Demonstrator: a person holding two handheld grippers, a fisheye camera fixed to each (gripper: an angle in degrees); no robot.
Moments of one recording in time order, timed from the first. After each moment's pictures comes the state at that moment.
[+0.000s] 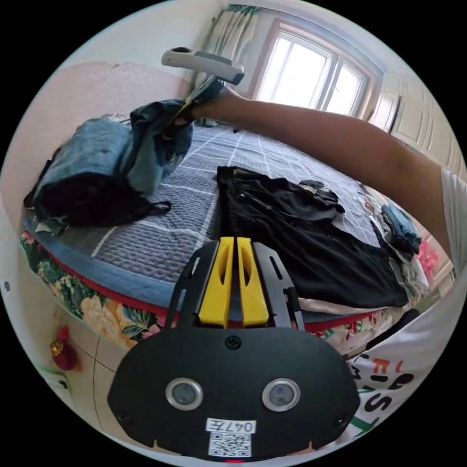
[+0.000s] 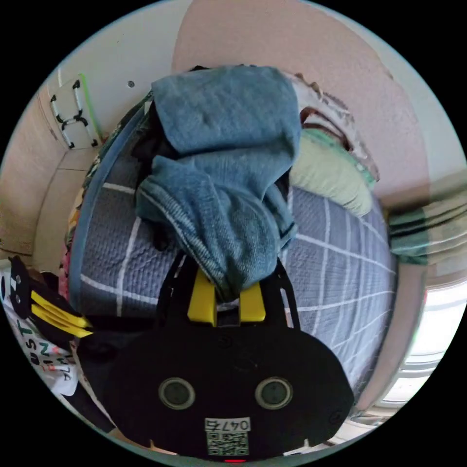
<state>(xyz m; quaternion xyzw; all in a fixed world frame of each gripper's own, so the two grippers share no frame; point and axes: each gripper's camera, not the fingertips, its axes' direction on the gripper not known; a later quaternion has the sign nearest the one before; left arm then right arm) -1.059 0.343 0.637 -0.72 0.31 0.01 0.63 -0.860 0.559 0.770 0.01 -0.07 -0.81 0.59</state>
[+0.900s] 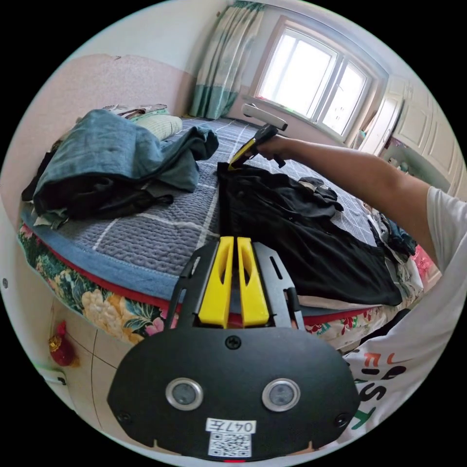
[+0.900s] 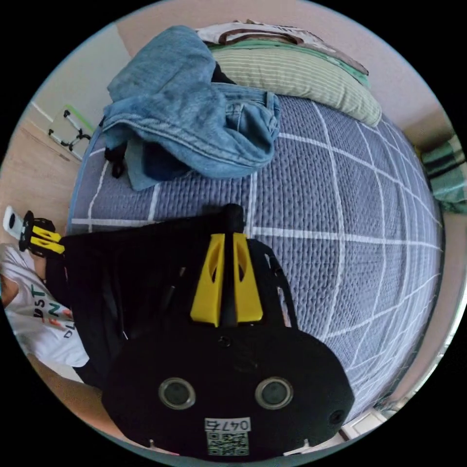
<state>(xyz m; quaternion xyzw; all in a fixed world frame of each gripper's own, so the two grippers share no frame) -1.038 0.337 0.639 -0.73 0.30 0.01 0.61 -0.722 0.451 0.943 -0.22 -0.14 -0.74 0.62</state>
